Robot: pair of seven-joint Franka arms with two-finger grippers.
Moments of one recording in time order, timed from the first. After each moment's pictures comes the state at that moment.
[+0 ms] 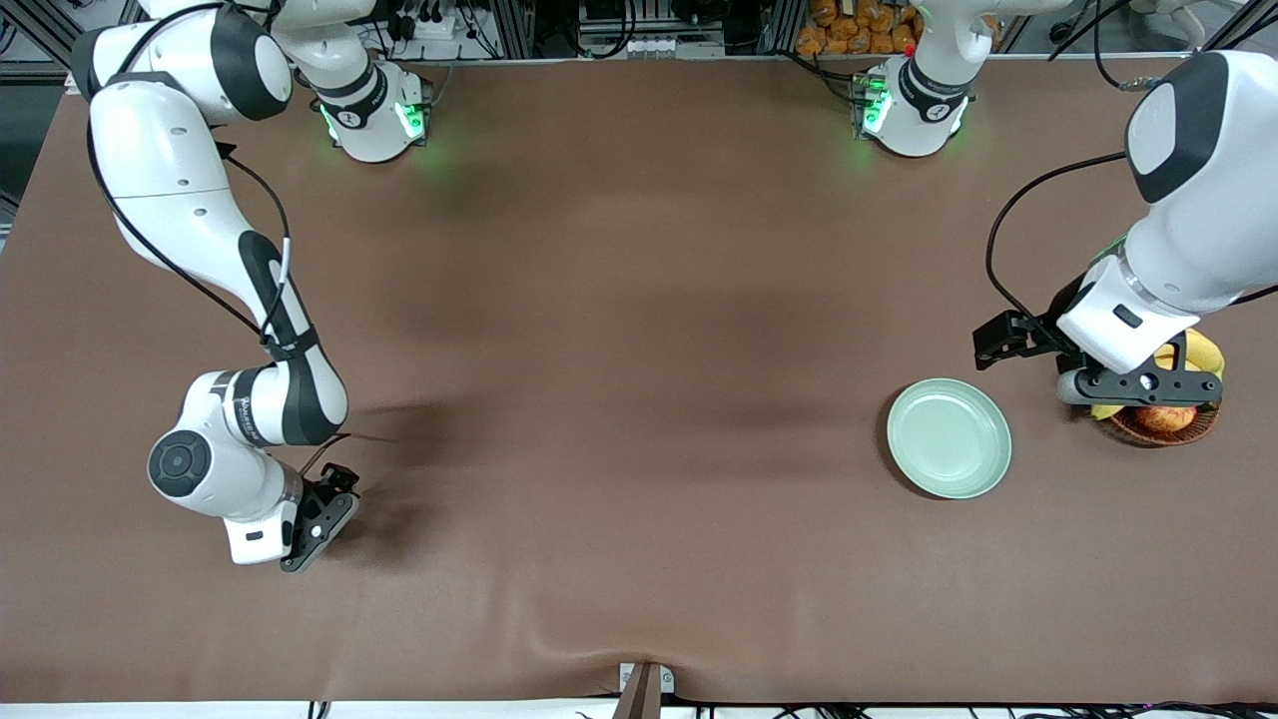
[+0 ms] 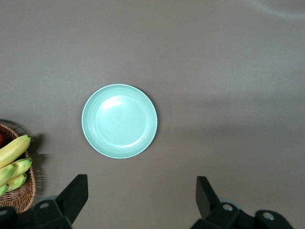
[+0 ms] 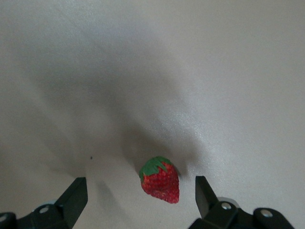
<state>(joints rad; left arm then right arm) -0.05 0.19 -0.14 -1.56 -0.01 1.80 -0.15 0.03 0.90 0.02 -1.35 0.00 2.33 -0.91</state>
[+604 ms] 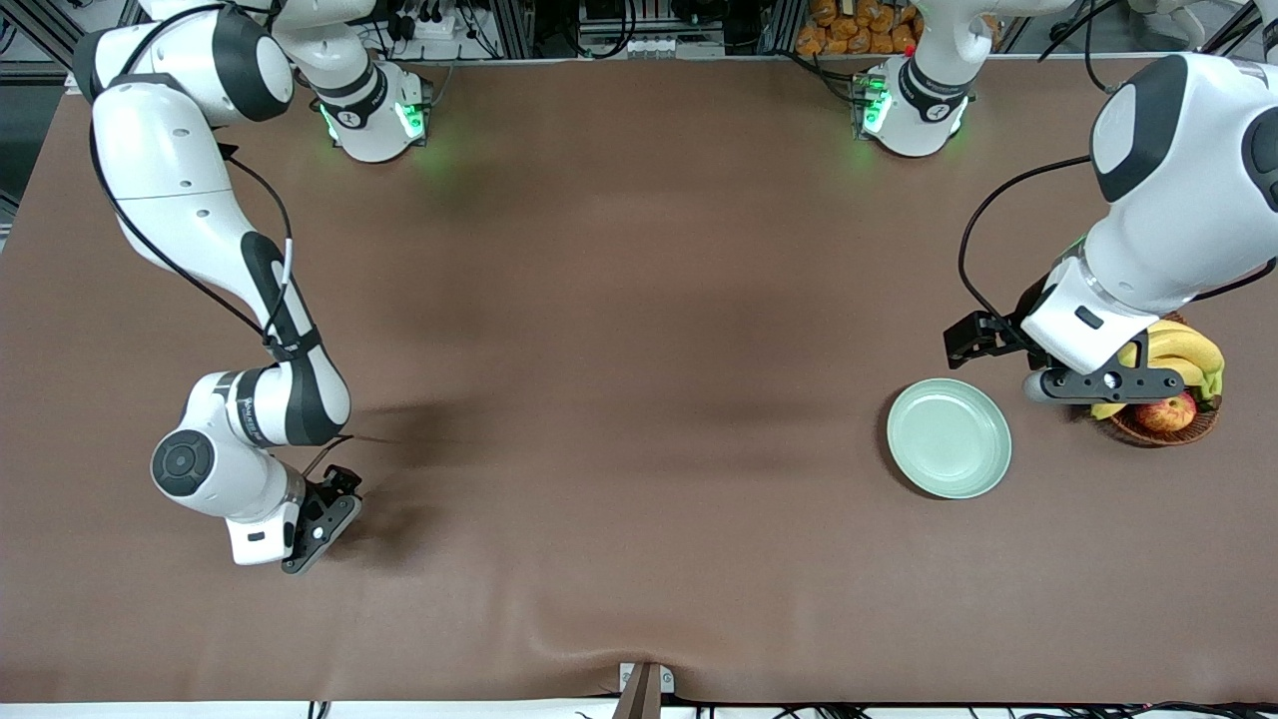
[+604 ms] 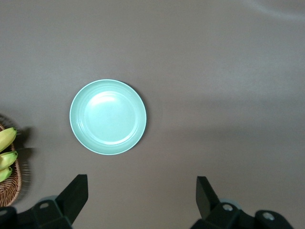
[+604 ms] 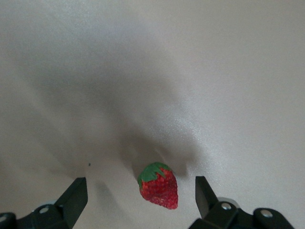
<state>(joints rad) -0.09 0.20 -0.14 -1.56 -0.01 1.80 -0.22 0.03 0.90 0.02 -1.35 0.00 2.35 -0.89</state>
